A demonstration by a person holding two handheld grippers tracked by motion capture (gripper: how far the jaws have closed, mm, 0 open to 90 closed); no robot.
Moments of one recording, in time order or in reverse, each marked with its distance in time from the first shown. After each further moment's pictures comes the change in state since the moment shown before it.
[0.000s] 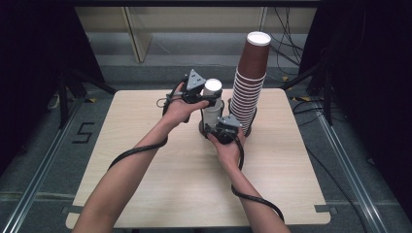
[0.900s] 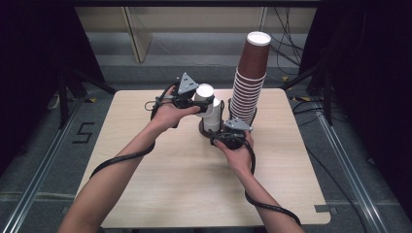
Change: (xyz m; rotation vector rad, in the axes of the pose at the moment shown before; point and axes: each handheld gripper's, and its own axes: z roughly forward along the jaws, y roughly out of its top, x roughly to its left) left arm -0.005 0.004 -0.041 0.076 0.003 0.049; right arm -0.010 0.004 -0.041 0.007 0.102 -0.059
